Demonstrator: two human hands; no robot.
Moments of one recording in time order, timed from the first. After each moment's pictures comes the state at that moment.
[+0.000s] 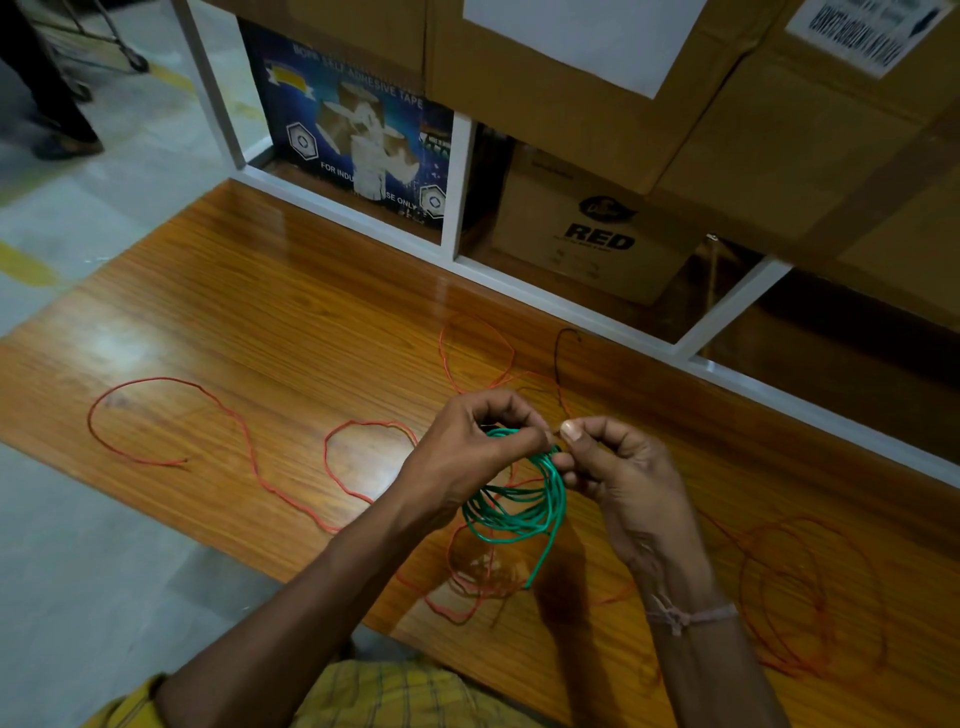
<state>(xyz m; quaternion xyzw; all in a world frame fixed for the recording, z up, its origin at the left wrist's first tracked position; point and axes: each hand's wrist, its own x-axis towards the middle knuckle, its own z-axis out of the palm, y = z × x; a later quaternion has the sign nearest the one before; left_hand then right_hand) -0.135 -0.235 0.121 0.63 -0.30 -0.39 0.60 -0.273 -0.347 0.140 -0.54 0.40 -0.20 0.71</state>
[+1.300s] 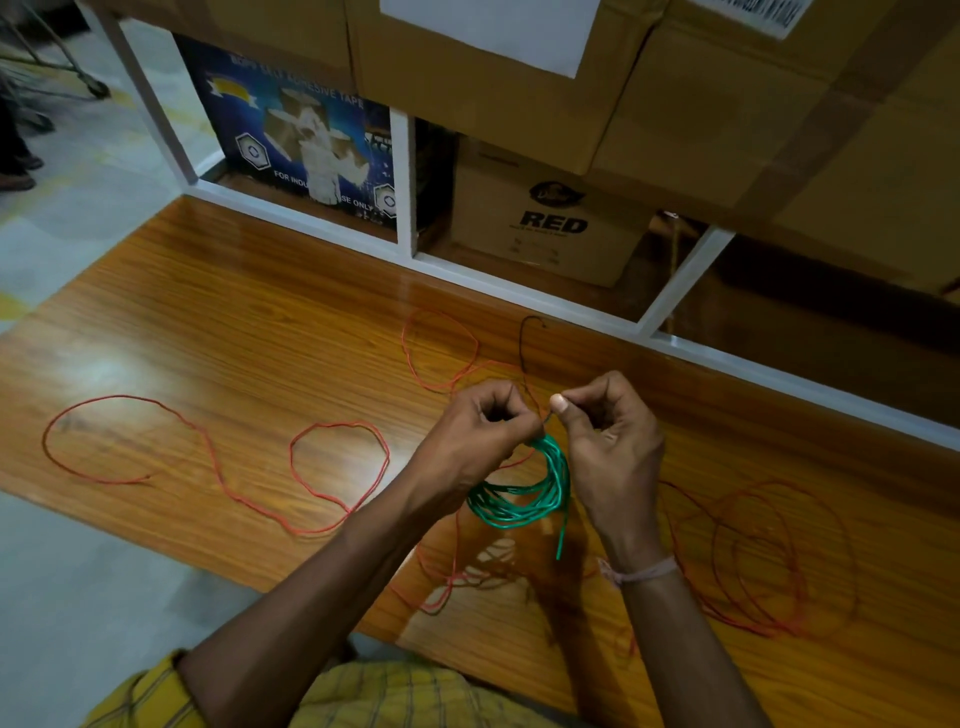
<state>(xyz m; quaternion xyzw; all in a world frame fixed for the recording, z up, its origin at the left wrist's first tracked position) -0.167 -0.278 0.110 0.63 -0.28 -0.43 0.58 -0.296 -0.368 0.120 -0.74 0.36 -0.38 0.42</state>
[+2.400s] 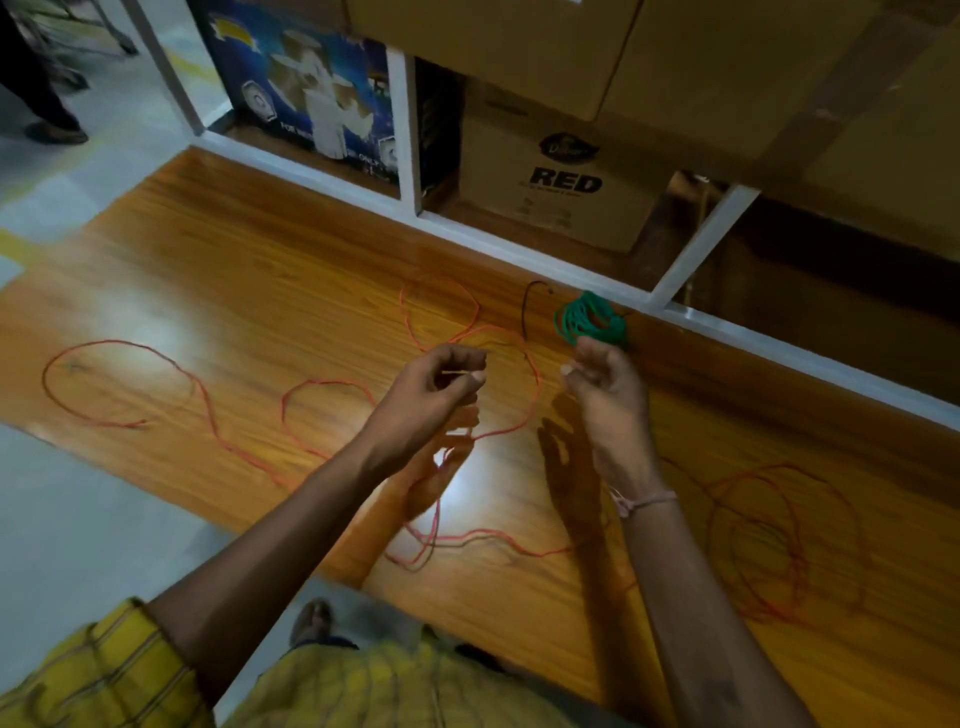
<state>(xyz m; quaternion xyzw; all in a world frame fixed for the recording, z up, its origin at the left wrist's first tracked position) -0.149 -0.265 0.064 0.68 -0.25 -0.38 0.58 -0.297 -0.436 0.049 -0.63 0.45 -0.25 0.58</state>
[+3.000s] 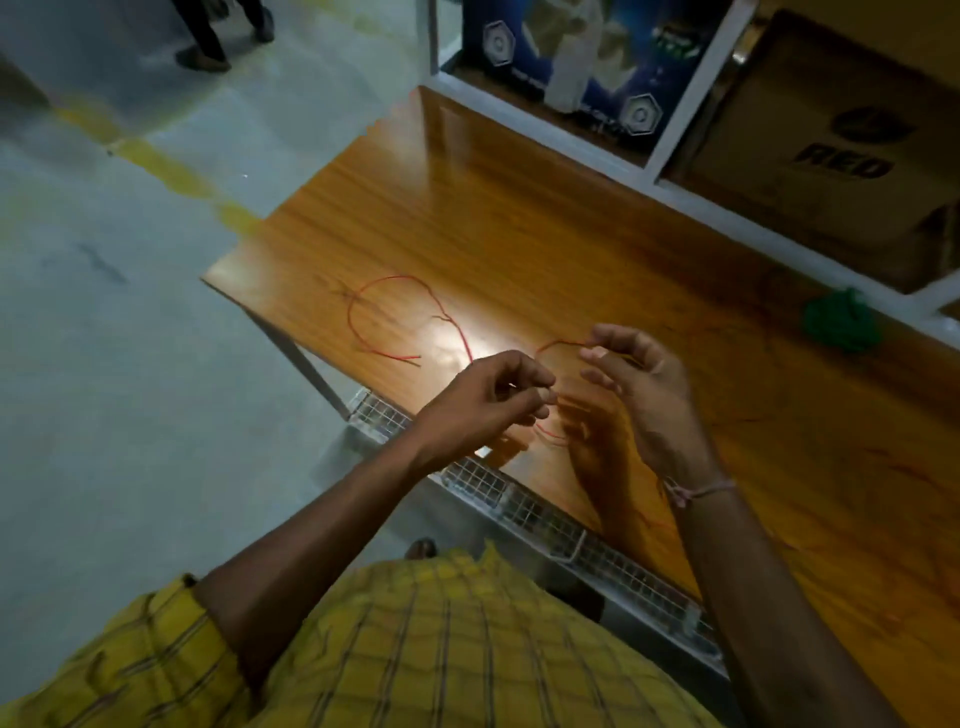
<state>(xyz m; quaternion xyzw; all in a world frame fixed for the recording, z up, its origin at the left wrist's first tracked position) -0.025 -0.018 0.053 0.67 -0.26 -0.42 0.55 -0.134 -0.205 0.053 -0.65 0.37 -0.14 0.65</state>
